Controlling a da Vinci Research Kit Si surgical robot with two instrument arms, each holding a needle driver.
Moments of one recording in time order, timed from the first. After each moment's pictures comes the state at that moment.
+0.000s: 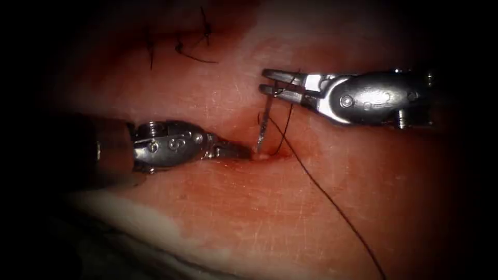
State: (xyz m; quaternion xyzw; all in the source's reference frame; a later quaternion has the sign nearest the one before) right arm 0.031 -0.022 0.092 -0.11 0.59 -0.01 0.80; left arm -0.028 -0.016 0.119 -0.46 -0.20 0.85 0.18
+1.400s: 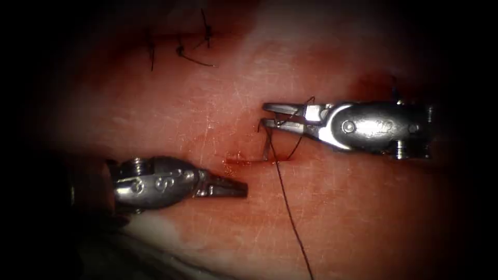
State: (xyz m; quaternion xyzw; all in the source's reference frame) right arm 0.031 -0.024 0.091 0.00 0.60 0.07 0.80; left arm -0.028 -0.020 0.113 -0.46 -0.20 0.85 0.18
